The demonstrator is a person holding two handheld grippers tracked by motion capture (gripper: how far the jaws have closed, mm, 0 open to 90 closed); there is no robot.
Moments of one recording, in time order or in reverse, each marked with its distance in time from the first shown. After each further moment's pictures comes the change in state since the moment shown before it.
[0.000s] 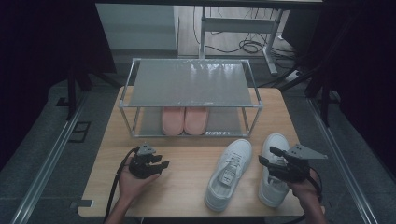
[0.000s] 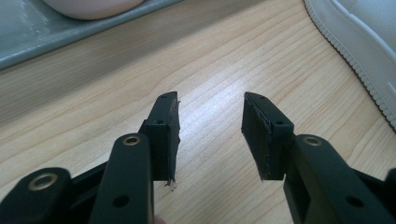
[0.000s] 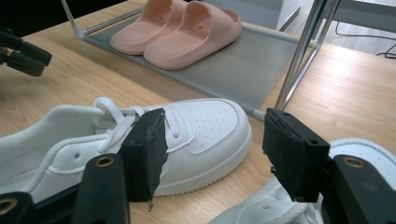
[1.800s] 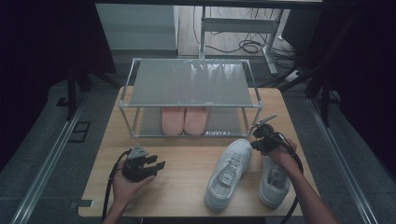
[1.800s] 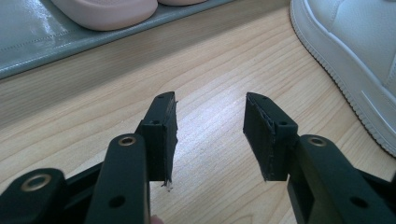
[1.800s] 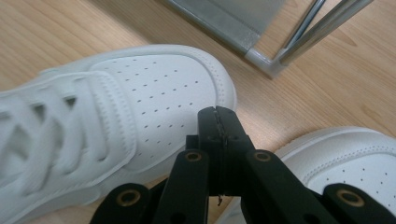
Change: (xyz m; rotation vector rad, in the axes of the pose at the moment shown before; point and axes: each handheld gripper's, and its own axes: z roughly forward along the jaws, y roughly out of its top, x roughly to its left) left arm 0.000 -0.008 -0.019 -0.063 -0.017 -0.027; right arm -0.020 0.053 0.108 0.610 -0.070 -0.062
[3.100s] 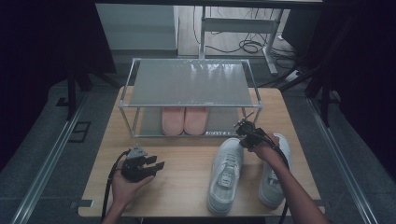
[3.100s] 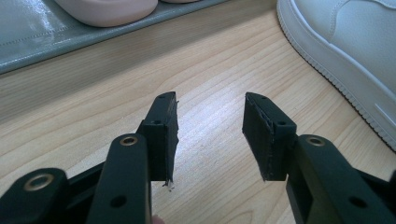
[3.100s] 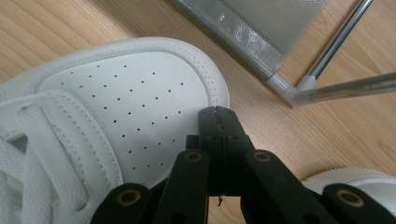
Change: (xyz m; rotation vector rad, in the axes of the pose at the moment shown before) left arm 0.003 -0.002 -0.002 0.001 -0.010 -0.006; right arm 0.025 0.033 0.029 0.093 -0.044 -0.076
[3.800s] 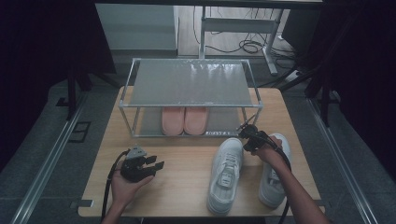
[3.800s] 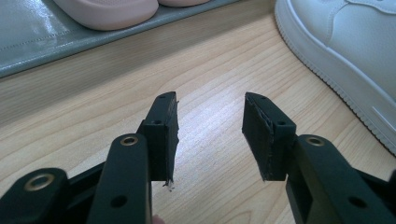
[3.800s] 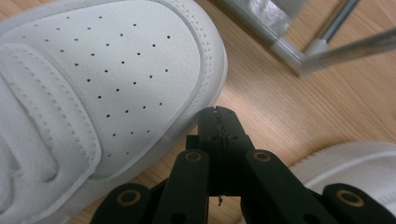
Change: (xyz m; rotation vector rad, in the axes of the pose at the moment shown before) left arm -0.001 0.001 -0.003 -0.009 0.001 -0.002; right arm -0.002 -0.010 0.007 0.070 0.024 0.015
